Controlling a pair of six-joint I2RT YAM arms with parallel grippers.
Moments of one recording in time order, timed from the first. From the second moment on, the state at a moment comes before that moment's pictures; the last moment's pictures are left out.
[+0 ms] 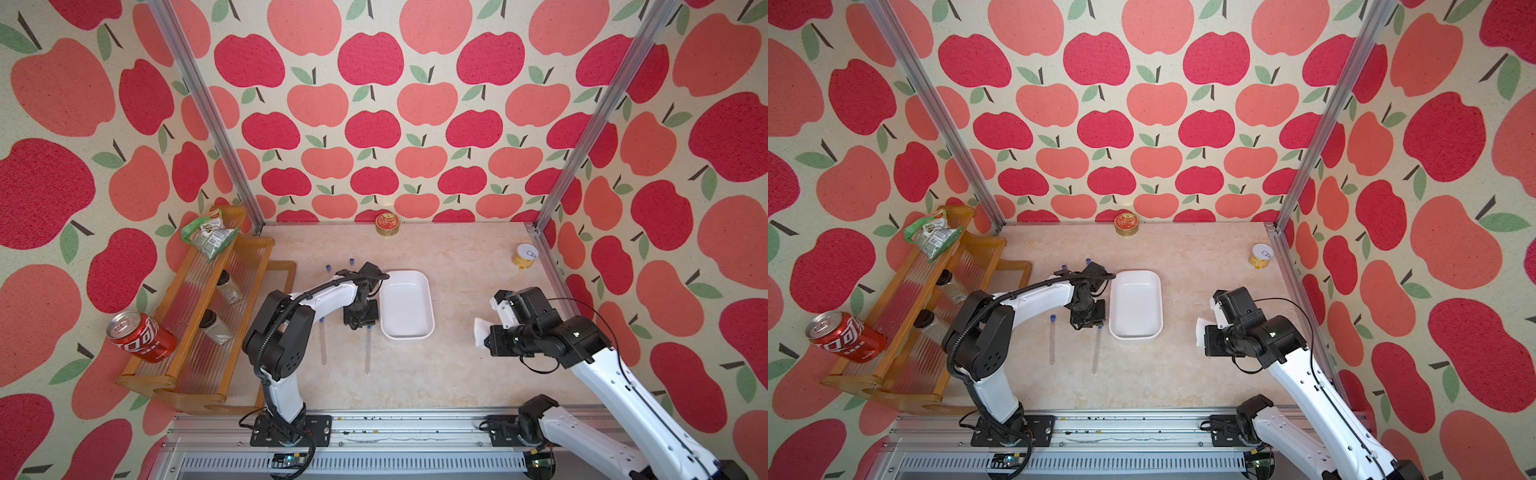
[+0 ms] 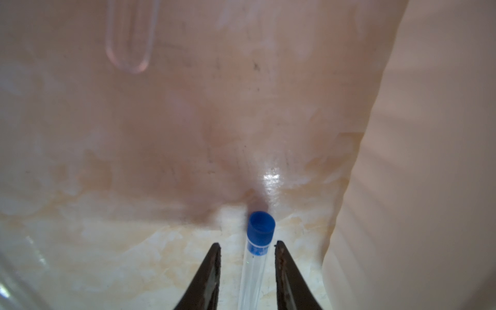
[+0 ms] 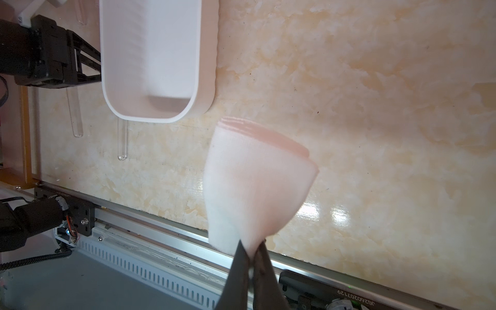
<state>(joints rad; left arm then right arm) -0.54 1.81 1.19 -0.83 0.08 -0.63 0.55 0.87 0.95 -1.19 -0.15 0.42</state>
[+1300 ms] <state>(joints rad) -0.57 1.89 1.24 -0.86 0.02 -0.64 0.53 0.84 0.94 -1.21 -0.16 0.42</state>
